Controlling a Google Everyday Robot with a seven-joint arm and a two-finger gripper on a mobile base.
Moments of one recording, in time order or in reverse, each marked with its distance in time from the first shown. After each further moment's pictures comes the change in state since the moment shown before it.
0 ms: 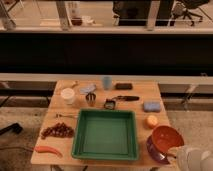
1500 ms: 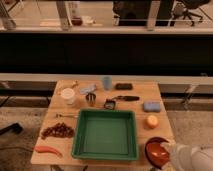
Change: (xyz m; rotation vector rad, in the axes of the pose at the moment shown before) arm -0.020 0.002 0.022 -0.045 -0.032 -0.056
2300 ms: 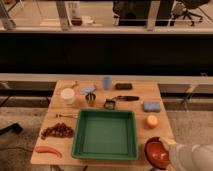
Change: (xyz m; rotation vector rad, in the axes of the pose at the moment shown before) arm -0.002 0.009 0.004 -0.062 -0.052 -0.032
